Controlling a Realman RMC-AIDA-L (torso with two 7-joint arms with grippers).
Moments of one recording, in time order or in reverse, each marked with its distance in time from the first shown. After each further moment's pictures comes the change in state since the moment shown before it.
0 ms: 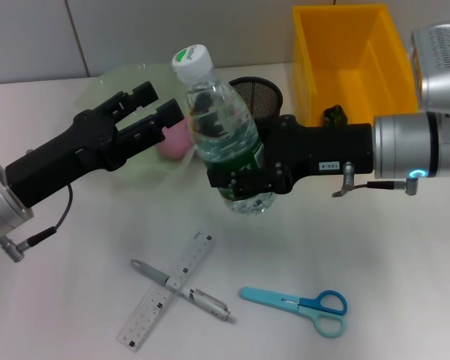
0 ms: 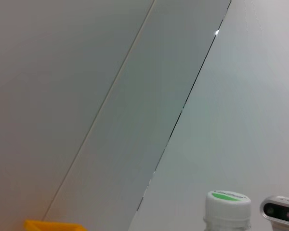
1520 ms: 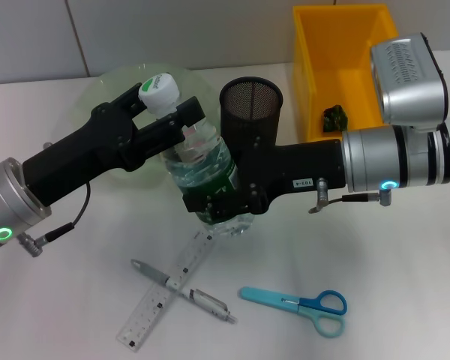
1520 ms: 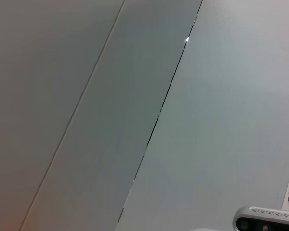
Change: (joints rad) left arm -0.059 -0.005 0.003 -0.091 -0.027 0.053 0.113; right arm 0.083 0.002 -0.039 0.138 0.002 0.009 -0.042
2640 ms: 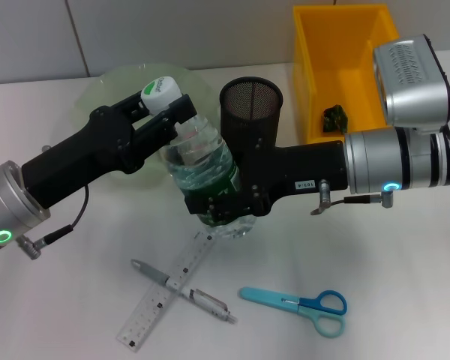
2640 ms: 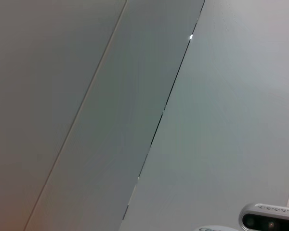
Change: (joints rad) left arm 0.007 0.000 0.001 0.000 0.002 -0.010 0.006; right arm -0.007 0.000 0.001 -0.005 0.000 -0.008 0.000
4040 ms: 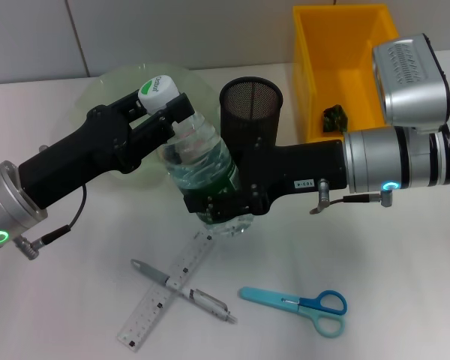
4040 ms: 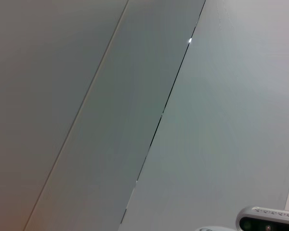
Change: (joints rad) left arm 0.002 0.001 -0.008 0.000 0.000 0.014 -0.003; right arm -0.002 0.002 -0.002 -0.006 -0.002 0.006 0.003
